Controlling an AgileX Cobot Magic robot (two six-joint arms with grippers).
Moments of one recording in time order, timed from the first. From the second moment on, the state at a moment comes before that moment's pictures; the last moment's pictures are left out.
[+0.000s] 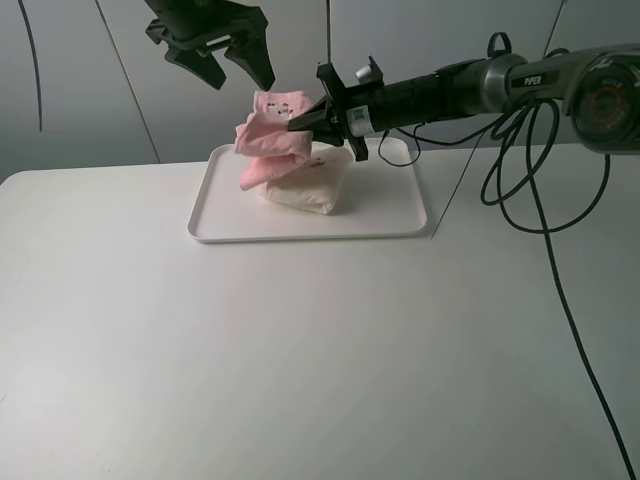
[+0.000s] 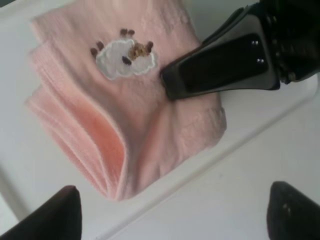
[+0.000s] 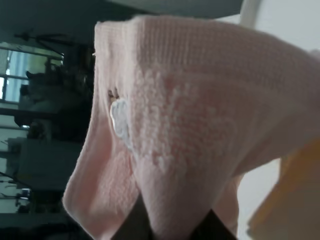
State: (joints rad) left arm -0.35 2.13 -2.14 -0.26 1.22 0.19; right arm 0.25 2.54 -1.96 1.43 1.05 -0.61
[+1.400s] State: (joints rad) left arm -0.35 2.10 -2.14 -0.20 1.22 0.19; right arm 0.25 2.24 -1.96 0.33 0.94 -0.26
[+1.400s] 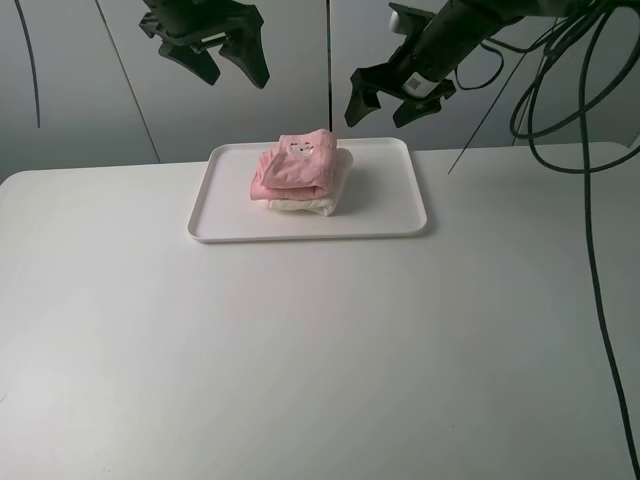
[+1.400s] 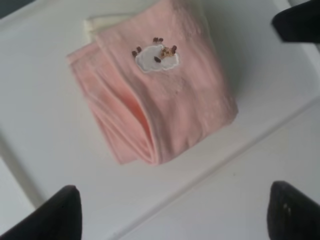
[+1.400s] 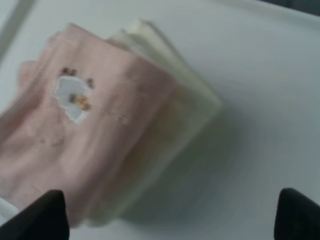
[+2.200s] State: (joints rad) left arm -0.21 1.45 -1.38 -0.08 1.05 0.16; right arm 0.25 1.25 -1.03 0.00 0.84 -0.06
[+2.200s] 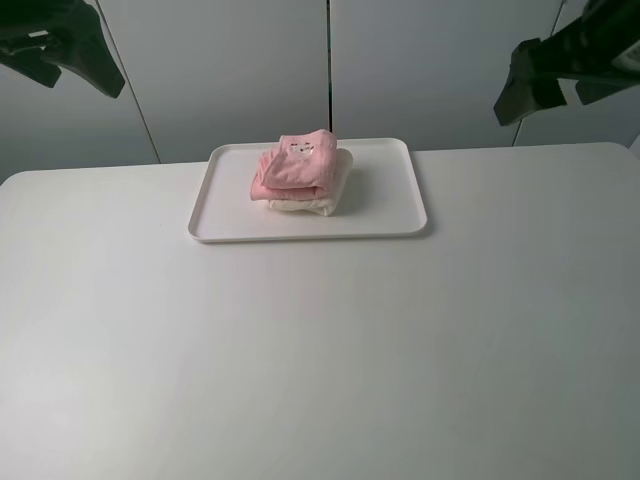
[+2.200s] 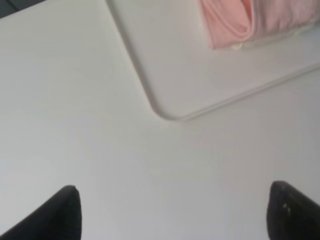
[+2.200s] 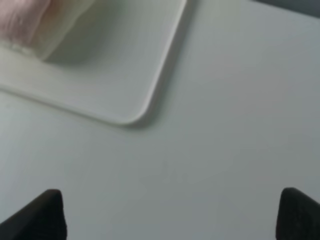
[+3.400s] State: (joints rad) left arm -0.21 0.10 -0.53 -0.01 1.09 -0.04; right arm 0.25 0.13 -0.52 0.02 1.11 -0.09
